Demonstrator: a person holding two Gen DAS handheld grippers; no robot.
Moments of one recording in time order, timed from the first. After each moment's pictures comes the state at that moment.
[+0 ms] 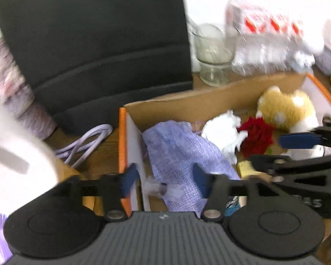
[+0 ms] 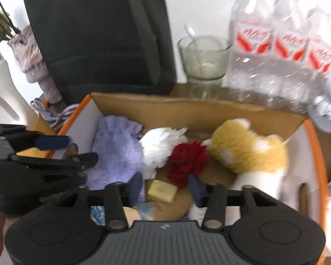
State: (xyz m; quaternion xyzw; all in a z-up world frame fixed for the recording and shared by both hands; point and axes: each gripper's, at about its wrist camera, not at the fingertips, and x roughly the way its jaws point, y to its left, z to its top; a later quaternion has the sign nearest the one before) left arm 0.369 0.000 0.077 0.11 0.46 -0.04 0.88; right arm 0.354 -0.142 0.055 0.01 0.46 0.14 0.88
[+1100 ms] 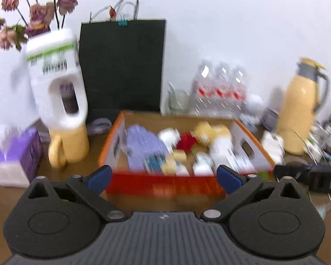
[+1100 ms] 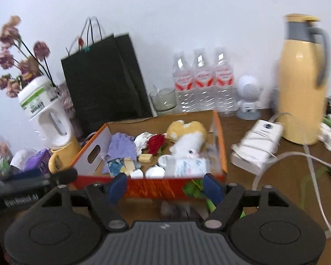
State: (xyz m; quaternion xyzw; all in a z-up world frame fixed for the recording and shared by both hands) left arm 0.110 -0.029 0.085 -0.02 0.25 -0.05 0.97; right arm 0.099 -0.243 0.092 0.09 0.28 0.10 0.95
